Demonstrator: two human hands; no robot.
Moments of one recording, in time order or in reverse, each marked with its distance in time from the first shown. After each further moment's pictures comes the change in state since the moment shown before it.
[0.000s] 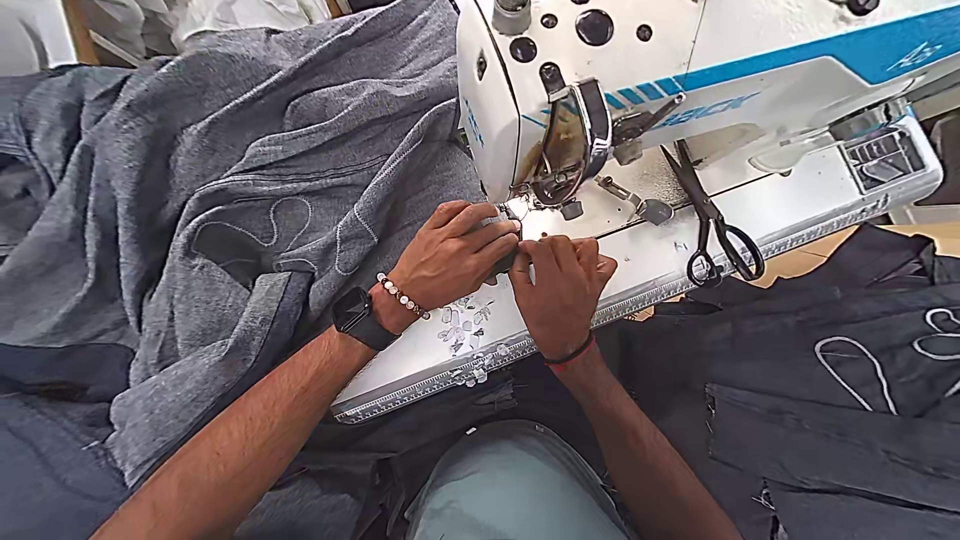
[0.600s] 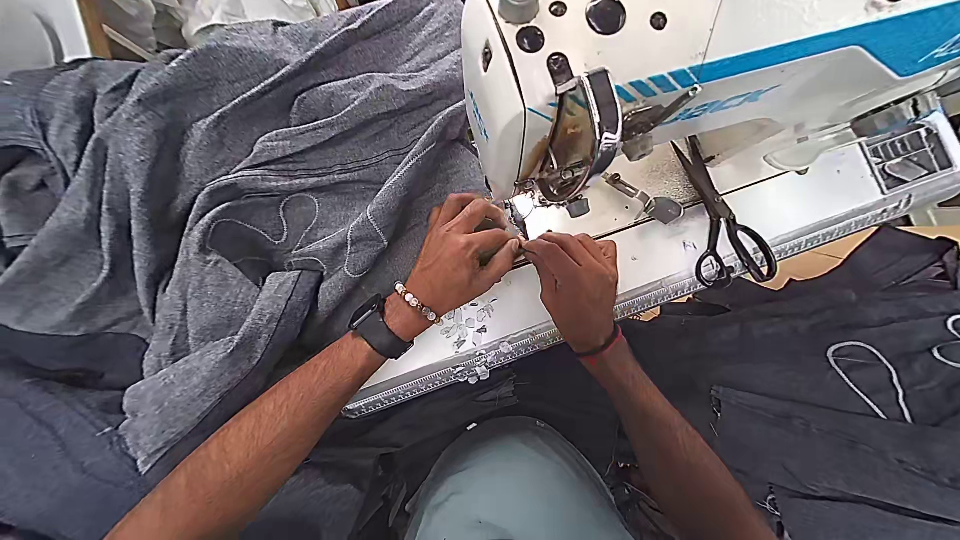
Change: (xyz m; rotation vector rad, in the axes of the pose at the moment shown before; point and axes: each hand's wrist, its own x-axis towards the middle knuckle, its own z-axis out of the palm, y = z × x) left_hand 0.004 0.017 0.003 -0.357 0.071 -0.399; right_hand 0.008 0.031 -0.007 0.250 -0.068 -0.186
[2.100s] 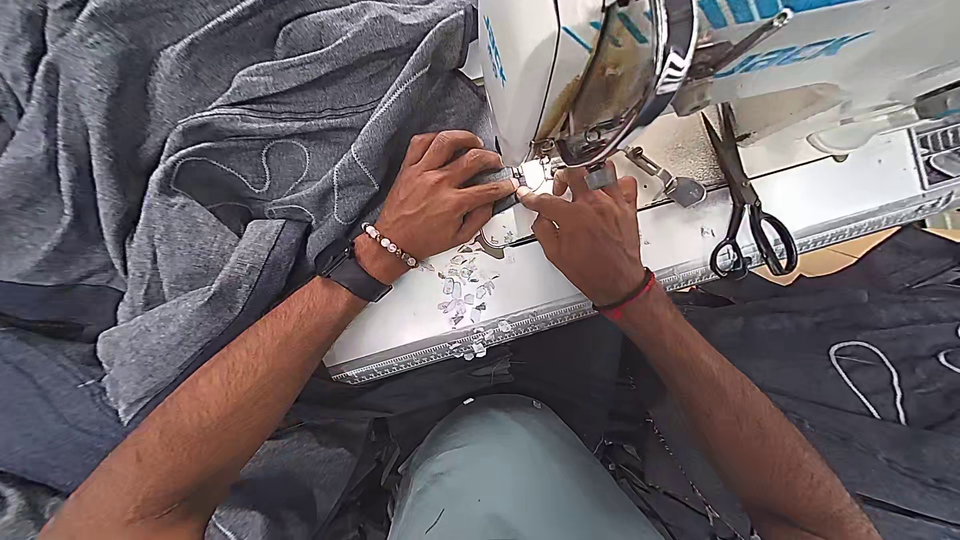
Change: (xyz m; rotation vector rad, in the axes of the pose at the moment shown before) left_hand 0.010 -0.045 -0.013 0.294 0.022 0.266; right_hand 0.046 0.014 -0.012 -0.215 -0.347 -0.146
